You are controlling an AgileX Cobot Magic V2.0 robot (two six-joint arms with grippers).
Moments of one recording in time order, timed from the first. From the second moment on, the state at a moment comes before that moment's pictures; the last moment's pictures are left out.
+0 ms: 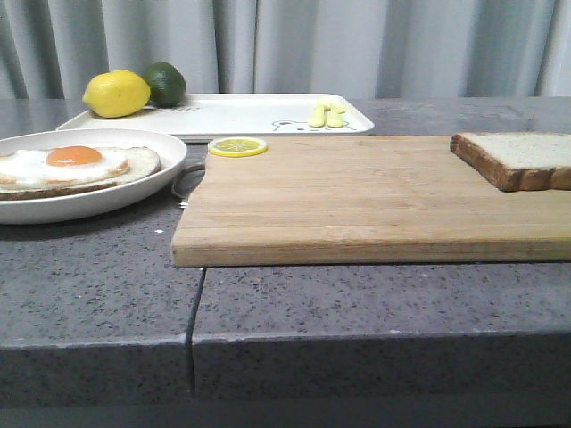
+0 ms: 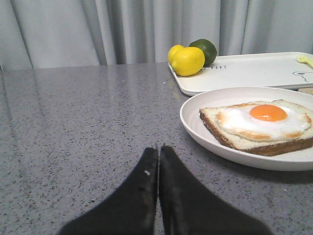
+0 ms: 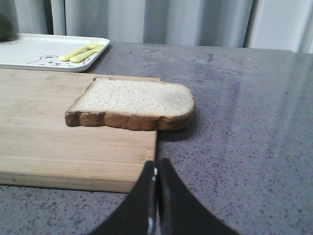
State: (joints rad) left arm -0.03 -0.01 0.00 0.13 0.13 -0.17; right arm 0.11 -0.01 0.03 -0.10 0.14 0.11
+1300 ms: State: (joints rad) left arm -0.03 -0.01 -0.04 0.04 0.14 -0.17; right arm 0.11 -0.01 -0.02 -0.07 0.07 0.11
